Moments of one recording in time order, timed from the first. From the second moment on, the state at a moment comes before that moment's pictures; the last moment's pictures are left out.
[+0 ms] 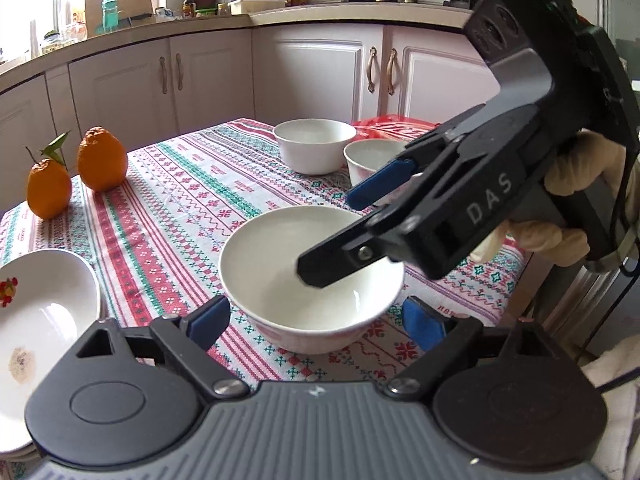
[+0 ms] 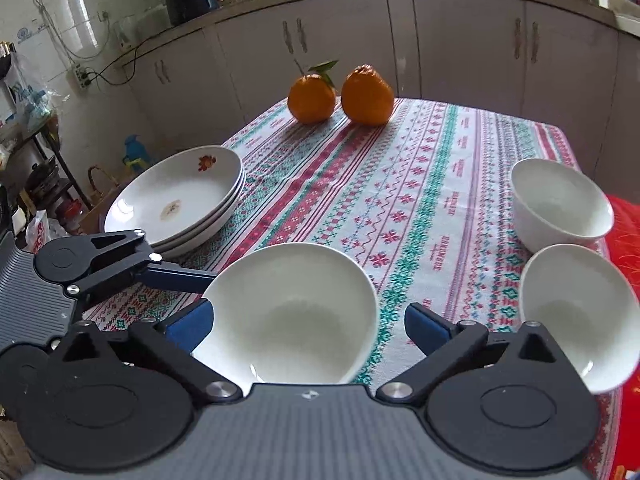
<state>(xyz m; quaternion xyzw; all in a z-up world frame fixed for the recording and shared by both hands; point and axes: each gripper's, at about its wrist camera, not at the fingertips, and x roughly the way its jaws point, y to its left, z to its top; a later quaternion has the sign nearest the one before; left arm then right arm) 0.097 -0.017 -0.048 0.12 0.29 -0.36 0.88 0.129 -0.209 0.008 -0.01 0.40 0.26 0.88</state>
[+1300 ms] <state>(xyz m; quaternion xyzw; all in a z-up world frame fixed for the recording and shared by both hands) 0.142 -0.187 -0.059 0.13 0.30 -0.35 0.88 0.159 -0.381 0.006 0.03 0.39 0.16 0.90</state>
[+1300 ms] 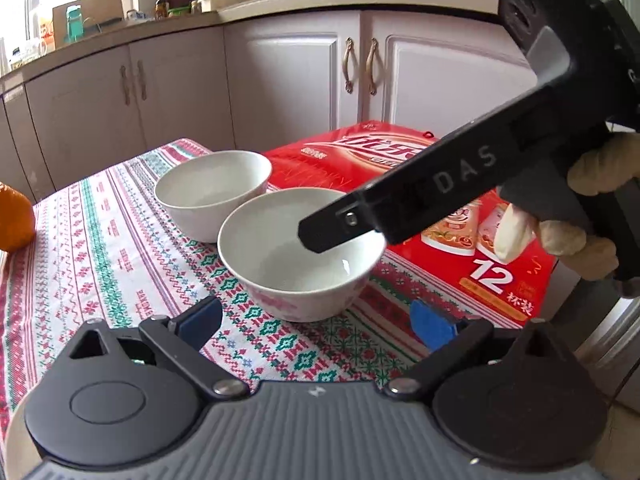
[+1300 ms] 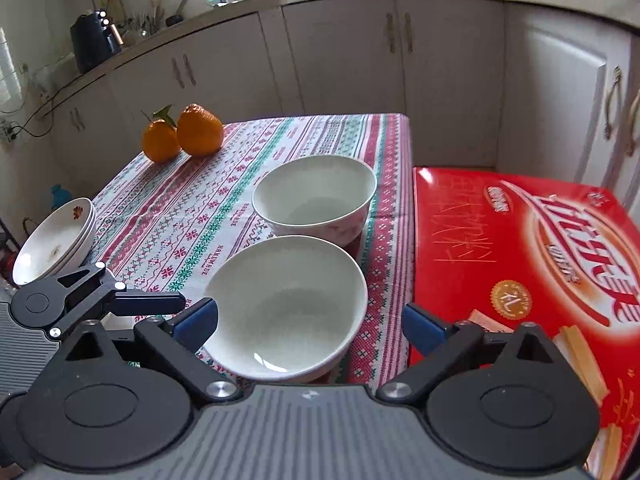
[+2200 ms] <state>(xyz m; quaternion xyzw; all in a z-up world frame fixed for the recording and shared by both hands) 0.161 -0.200 -0.063 0.11 0.30 -0.32 0.89 0.193 -0.383 -0.006 0.04 0.42 0.20 0.88</state>
